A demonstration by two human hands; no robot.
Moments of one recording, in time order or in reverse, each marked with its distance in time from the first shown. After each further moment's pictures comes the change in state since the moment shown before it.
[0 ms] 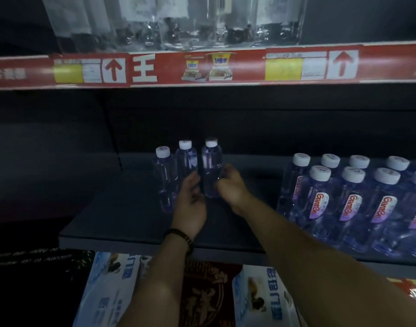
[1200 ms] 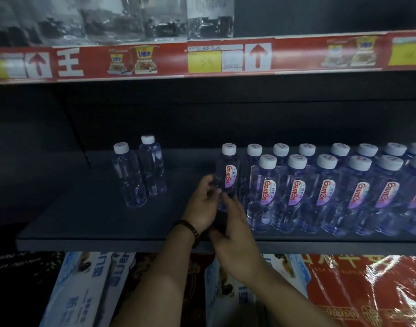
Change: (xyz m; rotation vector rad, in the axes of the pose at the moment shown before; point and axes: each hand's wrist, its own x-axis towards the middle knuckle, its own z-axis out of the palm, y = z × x) left_hand -0.017 0.011 0.102 0.105 -0.253 -0.036; right_hand -0.152 0.051 -0.070 -0.301 0.033 -0.142
